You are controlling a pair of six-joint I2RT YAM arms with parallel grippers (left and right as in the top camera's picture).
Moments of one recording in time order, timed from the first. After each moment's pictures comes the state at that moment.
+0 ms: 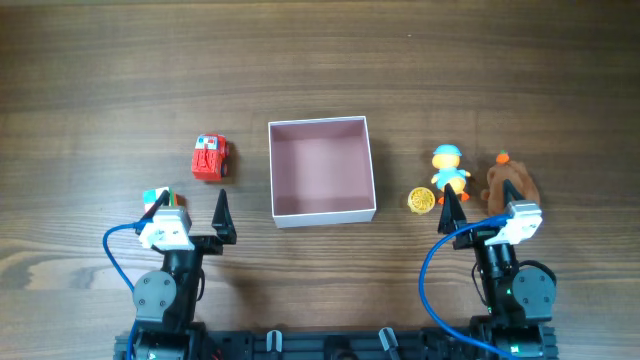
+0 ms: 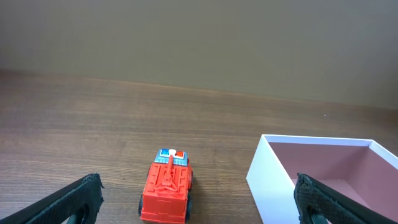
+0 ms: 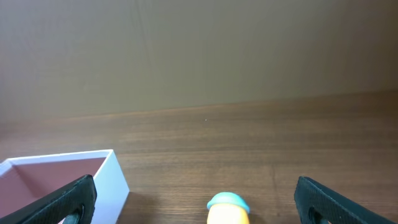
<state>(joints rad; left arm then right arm) -0.09 0.01 0.01 -0.07 -0.04 -0.15 0.03 0.02 0.01 0.00 -0.07 0.16</state>
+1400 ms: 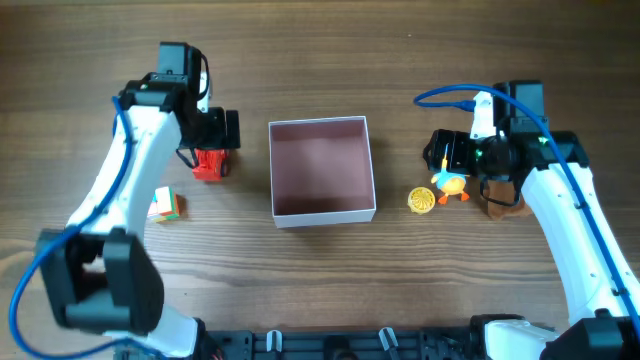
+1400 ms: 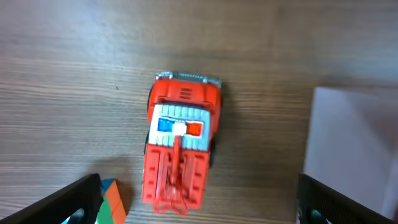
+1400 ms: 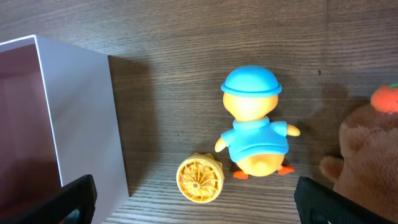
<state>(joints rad) -0.08 1.74 1.38 -0.97 -0.04 -0.13 0.03 1.41 1.10 -0.87 -0.18 0.17</state>
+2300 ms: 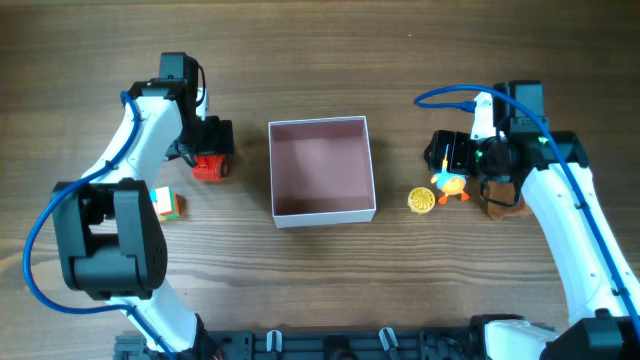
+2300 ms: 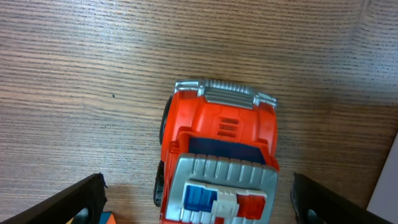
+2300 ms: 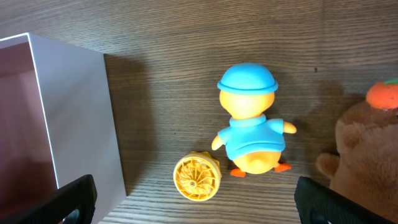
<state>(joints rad) -0.02 1.90 1.36 -0.89 -0.04 -0.11 0.03 1.41 1.10 -0.88 -0.17 0.17</state>
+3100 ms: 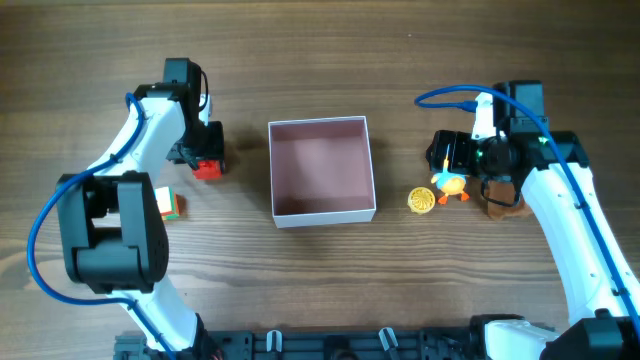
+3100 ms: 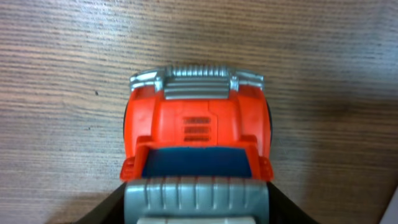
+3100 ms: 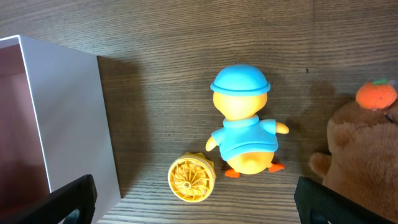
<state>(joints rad) -0.02 1.94 1.34 -0.88 -0.03 -0.10 0.03 1.41 1.10 -0.88 -0.15 0.17</state>
